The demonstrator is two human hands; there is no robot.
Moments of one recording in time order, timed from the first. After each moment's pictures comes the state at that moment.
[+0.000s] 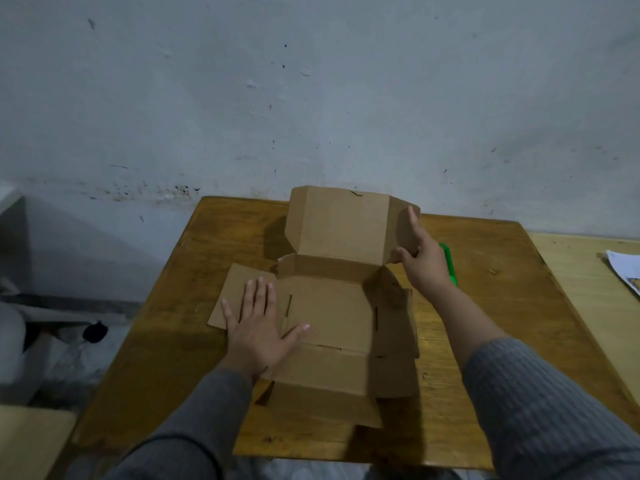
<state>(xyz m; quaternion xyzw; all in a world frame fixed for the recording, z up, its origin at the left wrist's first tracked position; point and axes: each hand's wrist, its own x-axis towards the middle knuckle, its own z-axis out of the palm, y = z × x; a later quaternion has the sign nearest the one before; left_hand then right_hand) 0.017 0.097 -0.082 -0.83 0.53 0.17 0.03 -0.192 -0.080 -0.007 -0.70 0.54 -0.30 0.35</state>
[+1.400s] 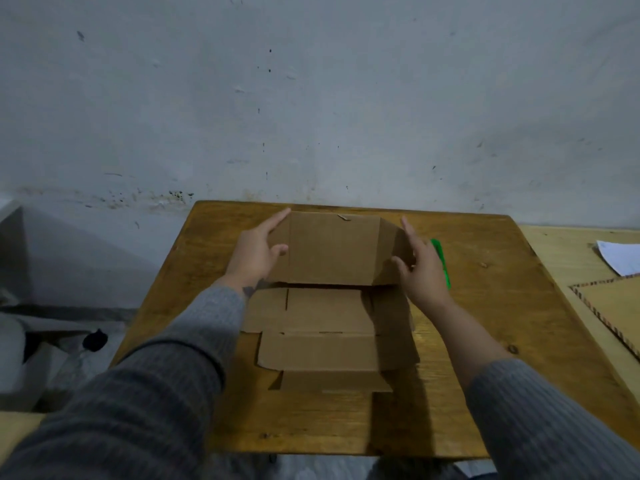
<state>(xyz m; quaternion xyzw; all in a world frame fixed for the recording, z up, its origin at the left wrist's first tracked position) 0.036 0.029 0.000 -0.76 0.50 0.19 -0.38 -0.216 -0.060 -0.020 -0.75 0.52 -0.30 0.27</state>
